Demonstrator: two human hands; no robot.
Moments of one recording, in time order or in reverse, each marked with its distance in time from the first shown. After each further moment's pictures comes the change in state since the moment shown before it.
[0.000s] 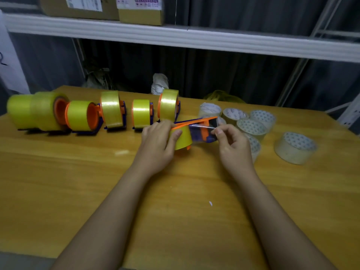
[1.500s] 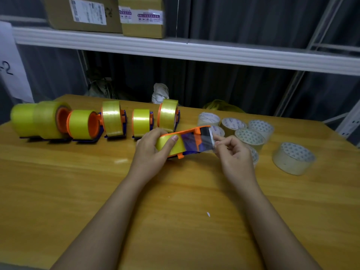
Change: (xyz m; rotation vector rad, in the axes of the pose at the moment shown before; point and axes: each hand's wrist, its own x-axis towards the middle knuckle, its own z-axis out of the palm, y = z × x) left_hand 0.000 -0.002 -0.003 -0.310 0.103 -0.189; right_hand -0.004 -0.002 -0.006 0.200 -0.016 0.166
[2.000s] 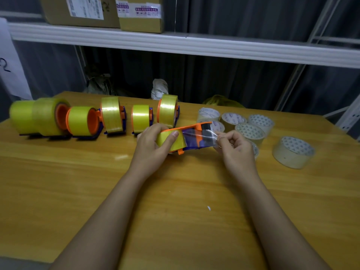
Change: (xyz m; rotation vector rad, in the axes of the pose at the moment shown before) left_hand -0.002 0.005 -0.002 0.008 -0.032 0.015; right_hand 0.003 0.001 -0.002 0.040 0.040 0.080
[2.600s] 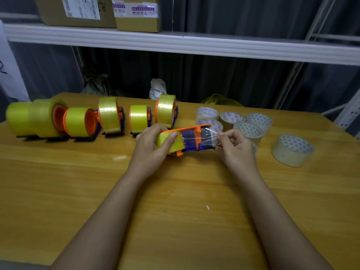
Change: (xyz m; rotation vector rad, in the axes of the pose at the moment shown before) left_hand -0.001 0.000 0.000 0.011 -0.029 -0.004; right_hand 0.002 -0.003 -0.004 -0.060 0.030 0.039
